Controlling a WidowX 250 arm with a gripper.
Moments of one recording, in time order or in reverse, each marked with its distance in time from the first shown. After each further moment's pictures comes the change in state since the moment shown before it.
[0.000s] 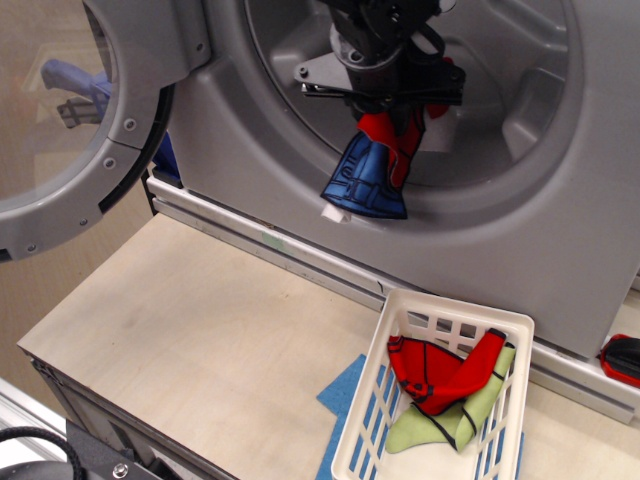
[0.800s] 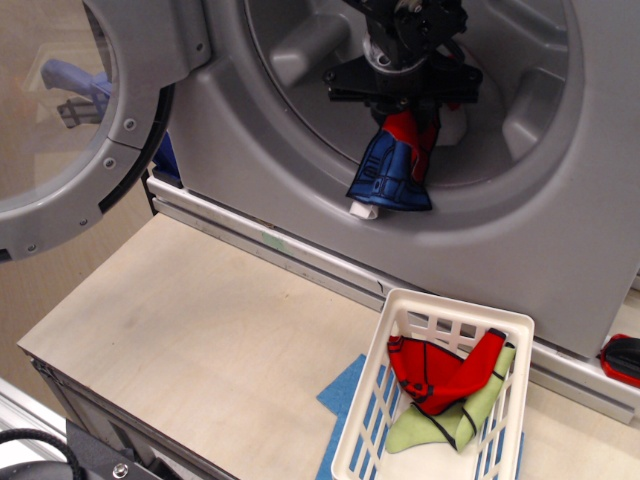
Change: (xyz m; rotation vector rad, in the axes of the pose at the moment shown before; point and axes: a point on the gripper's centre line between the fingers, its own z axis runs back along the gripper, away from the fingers) arm 0.010 -0.007 -0.030 0.021 0.001 0.050
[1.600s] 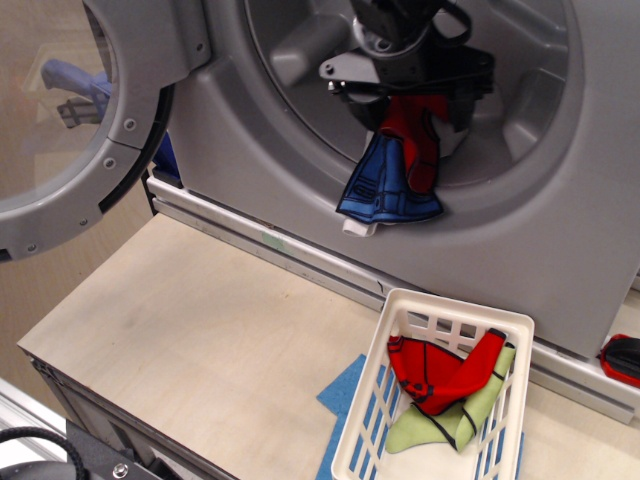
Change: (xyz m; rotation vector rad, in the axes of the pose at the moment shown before) arm -0.015 -0.018 0.047 -0.119 0.047 -0.029
